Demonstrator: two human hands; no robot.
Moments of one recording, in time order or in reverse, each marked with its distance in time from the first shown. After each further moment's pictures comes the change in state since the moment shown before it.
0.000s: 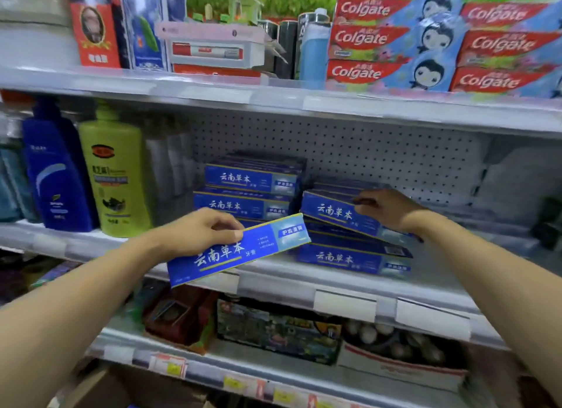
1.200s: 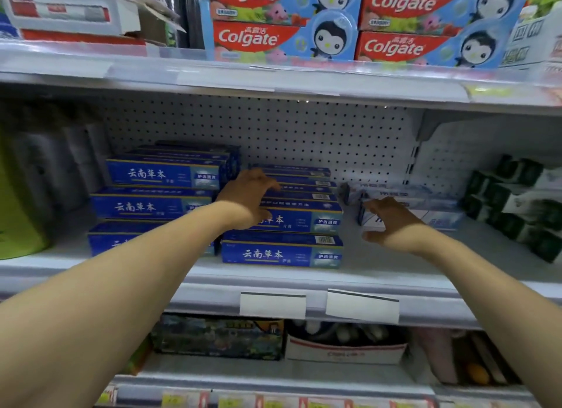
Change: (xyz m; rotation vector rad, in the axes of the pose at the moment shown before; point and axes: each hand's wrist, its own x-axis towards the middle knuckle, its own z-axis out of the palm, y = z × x) left_hand 0.149 0.109 0.103 0.580 0.121 0.186; right_hand -0.077 0.099 -0.003 -0.021 -0.012 0.302
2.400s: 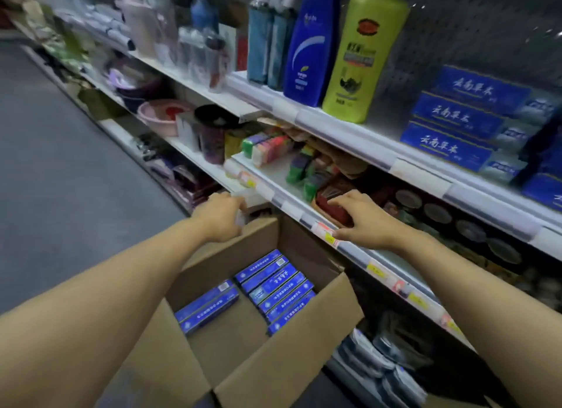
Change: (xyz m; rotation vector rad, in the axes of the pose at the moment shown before) left_hand -0.505 -0.227 0.012 -0.045 -0.204 -0.891; right_hand -0.141 -0.404 0.215 -0.060 -0.399 -0.795
